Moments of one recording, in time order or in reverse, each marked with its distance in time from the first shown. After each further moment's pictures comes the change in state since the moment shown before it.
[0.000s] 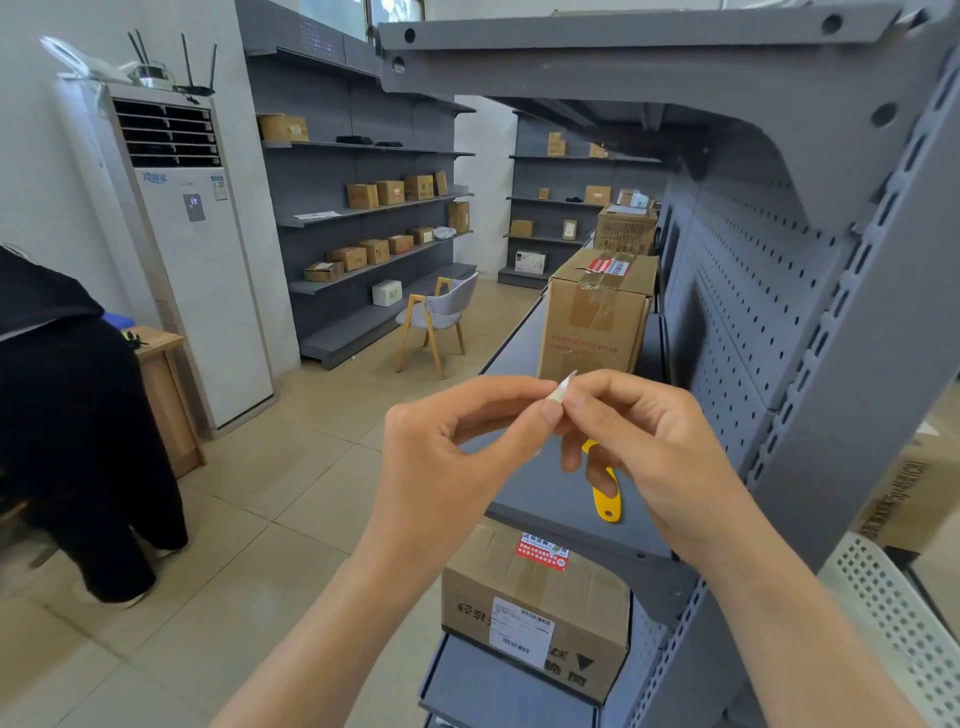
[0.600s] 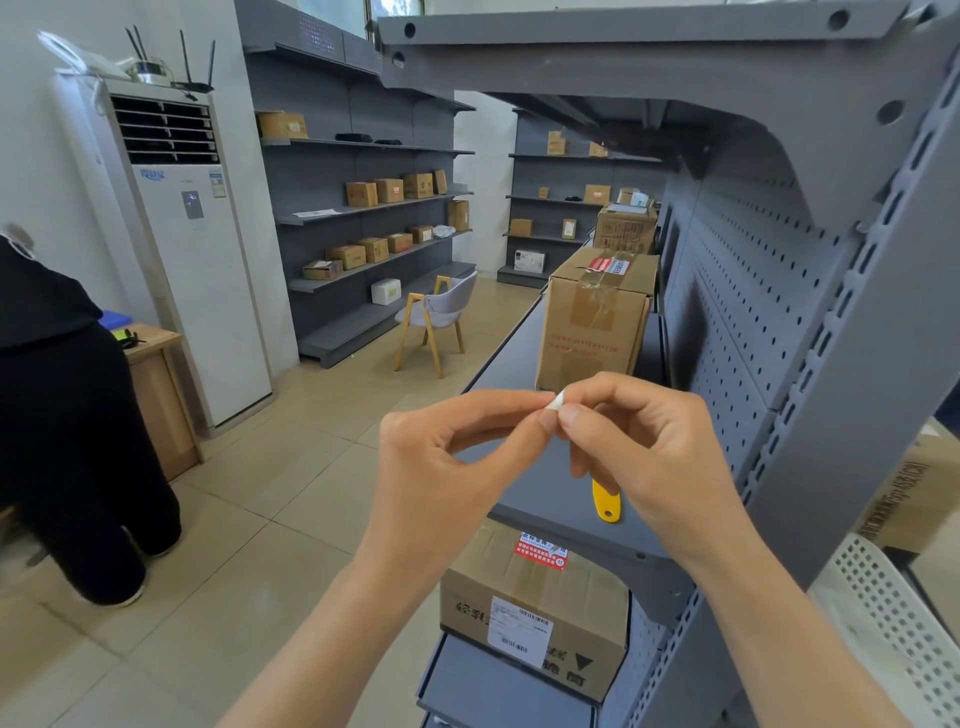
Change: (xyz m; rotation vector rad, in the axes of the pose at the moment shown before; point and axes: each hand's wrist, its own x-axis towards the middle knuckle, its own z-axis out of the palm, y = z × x) left_hand -0.004 0.001 0.000 0.017 0.011 0.023; right_hand -0.003 0.009 0.001 -0.138 0.063 -0.155
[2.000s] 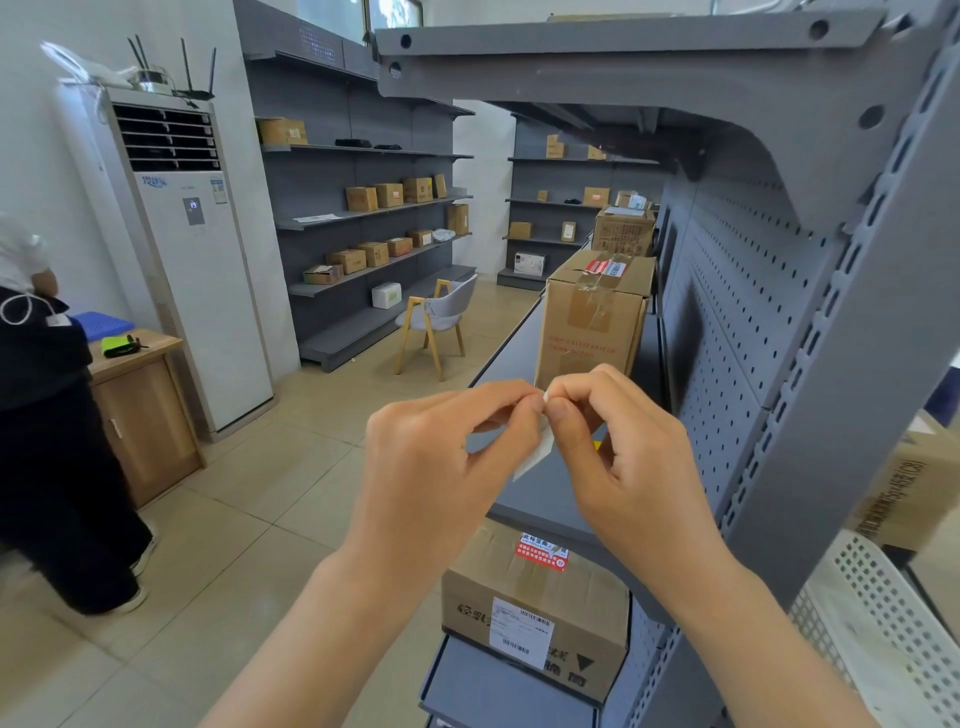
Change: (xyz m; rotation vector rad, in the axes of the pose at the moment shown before) left_hand 0.005 0.011 -0.007 0.475 0.059 0.301; right_hand -0.007 0.013 0.012 -0.600 0.123 -0.273
